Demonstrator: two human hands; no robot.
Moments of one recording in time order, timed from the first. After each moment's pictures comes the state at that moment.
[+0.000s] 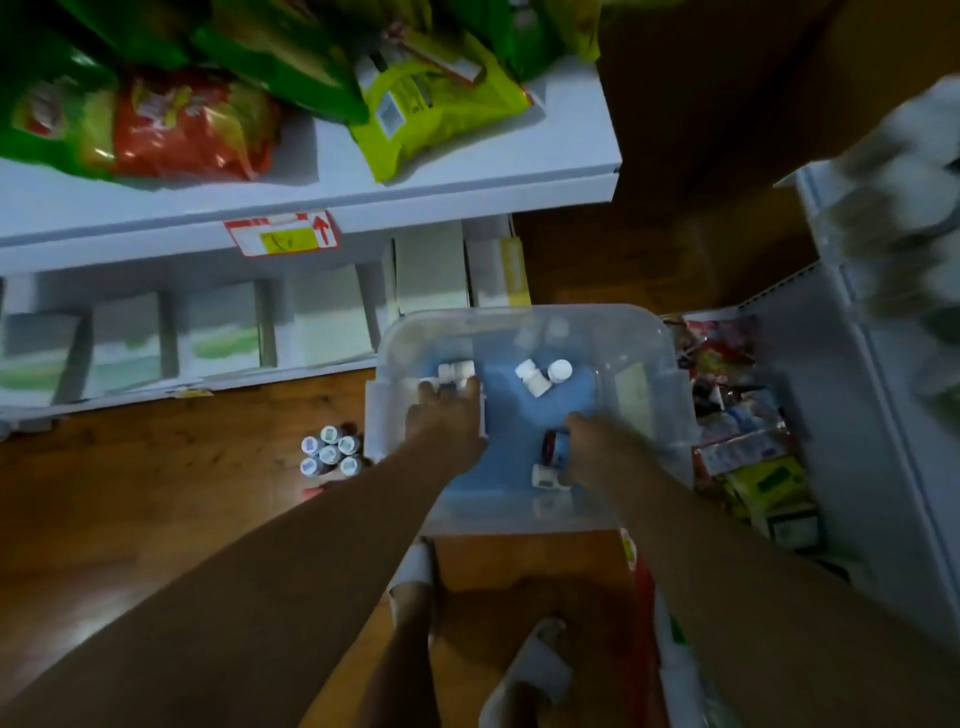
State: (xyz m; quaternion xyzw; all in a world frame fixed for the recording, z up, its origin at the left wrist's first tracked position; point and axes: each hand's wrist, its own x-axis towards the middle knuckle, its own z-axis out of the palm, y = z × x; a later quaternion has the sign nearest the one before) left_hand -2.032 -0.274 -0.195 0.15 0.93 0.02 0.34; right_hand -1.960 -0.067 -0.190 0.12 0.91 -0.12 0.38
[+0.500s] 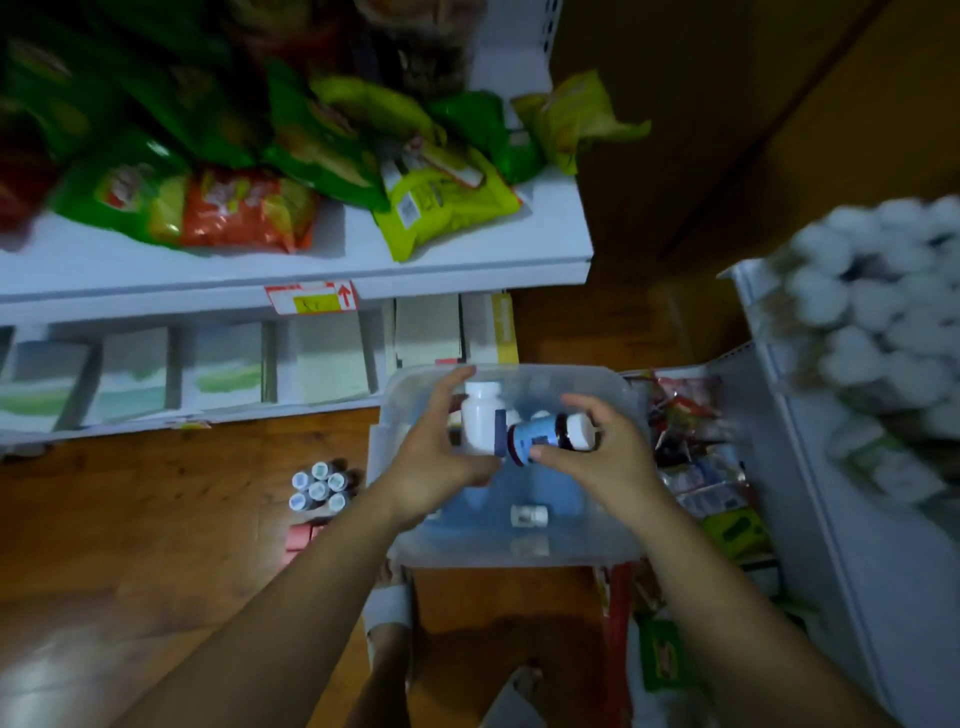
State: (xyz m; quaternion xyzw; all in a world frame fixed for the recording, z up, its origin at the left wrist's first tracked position) left_hand -2.021 -0.284 -0.047 0.00 0.71 0.62 0.32; right_hand -1.971 -0.065 -0.058 0.25 0.80 -0.53 0.12
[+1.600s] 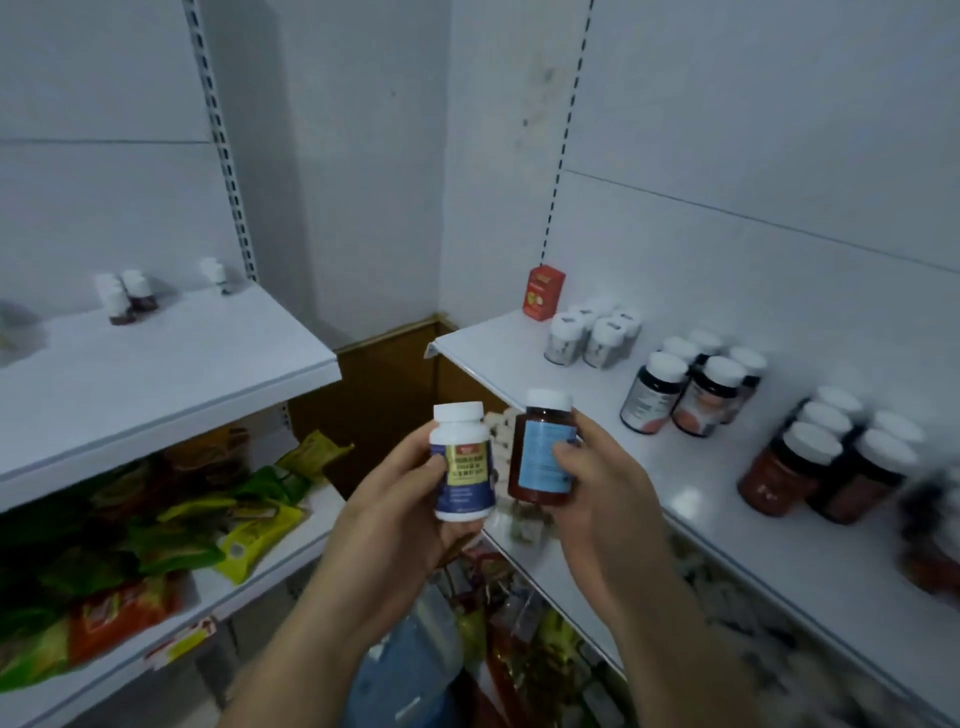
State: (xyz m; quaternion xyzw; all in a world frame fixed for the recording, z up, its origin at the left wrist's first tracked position) left_hand -1.900 -0.223 0.426 0.23 0.41 0.77 0.43; right_hand -1.777 -0.085 0.429 0.24 0.51 -0.75 -0.34
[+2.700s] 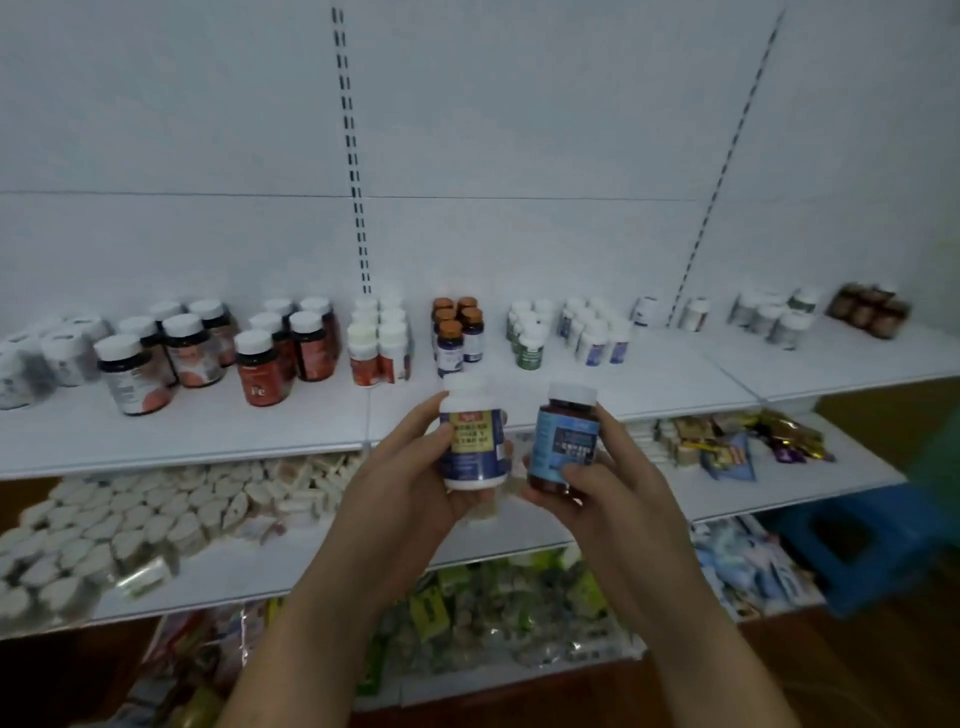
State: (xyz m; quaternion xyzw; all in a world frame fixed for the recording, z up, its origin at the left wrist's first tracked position) left_hand -1.527 -0.211 0.470 0.40 0.25 0.48 0.74; right_hand -1.347 -0.277 0.464 0.43 0.37 -0.49 -0.66
